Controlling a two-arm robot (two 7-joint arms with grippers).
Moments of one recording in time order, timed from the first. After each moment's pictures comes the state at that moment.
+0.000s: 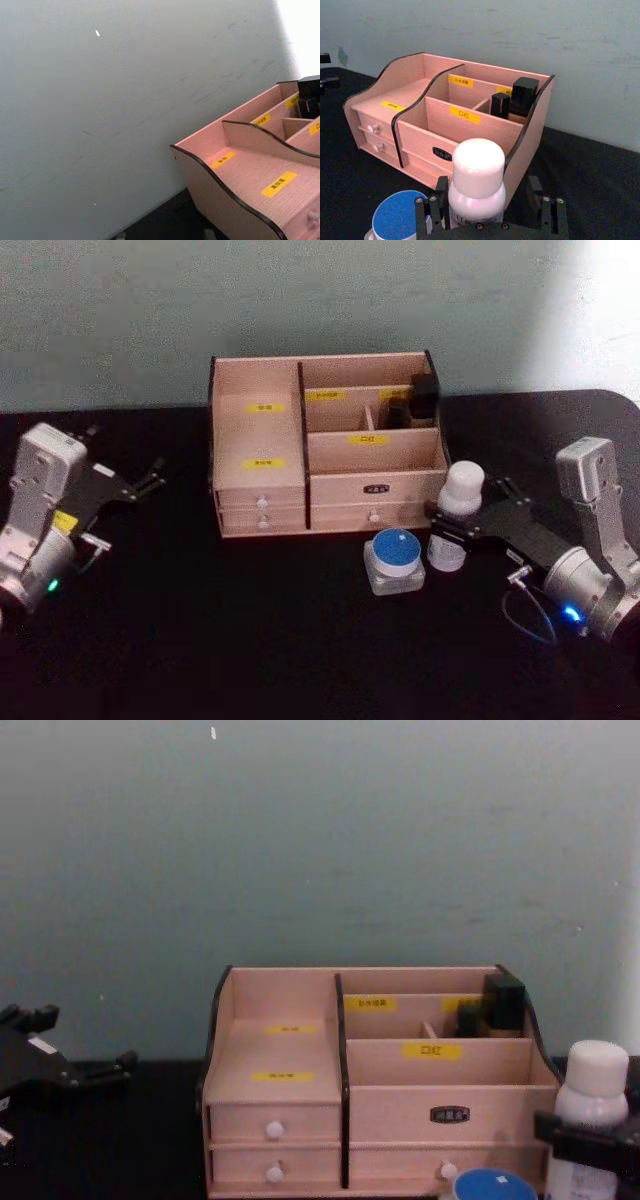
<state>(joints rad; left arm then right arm) -0.20 0.60 0.45 -1.41 -0.25 -0.12 0.03 0.07 0.47 -0.31 -1.49 0.37 -0.01 0.29</state>
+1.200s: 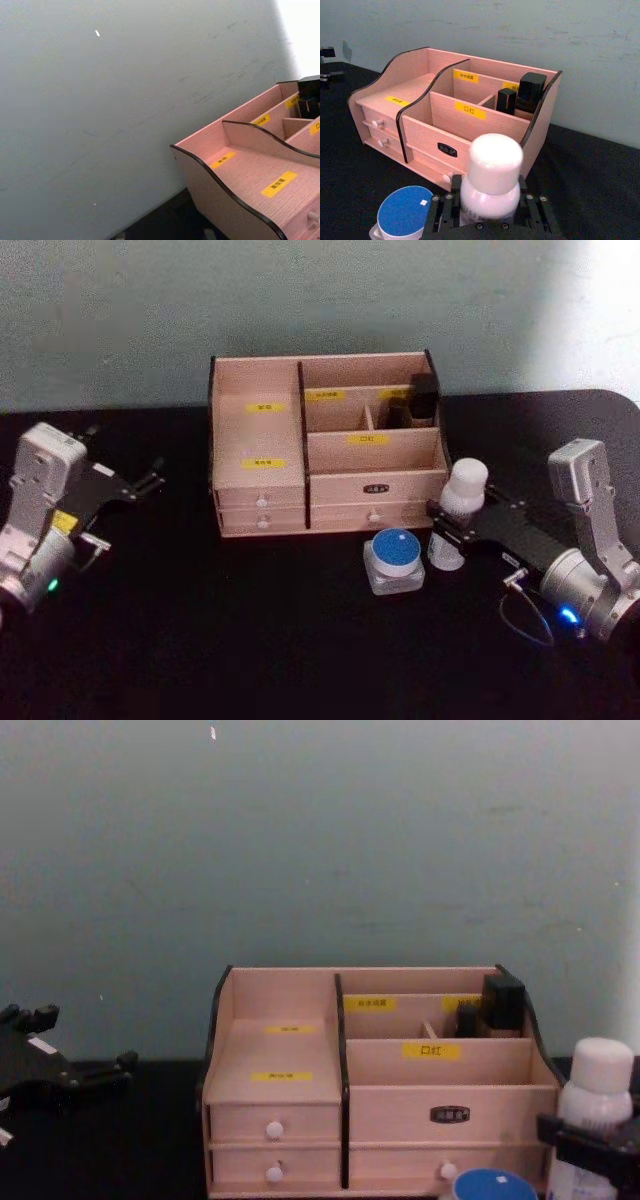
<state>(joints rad) -0.20 0.60 0.45 -1.41 -0.25 -0.12 0.03 0.07 0.45 -0.30 -1.49 0.35 0.01 0.31</state>
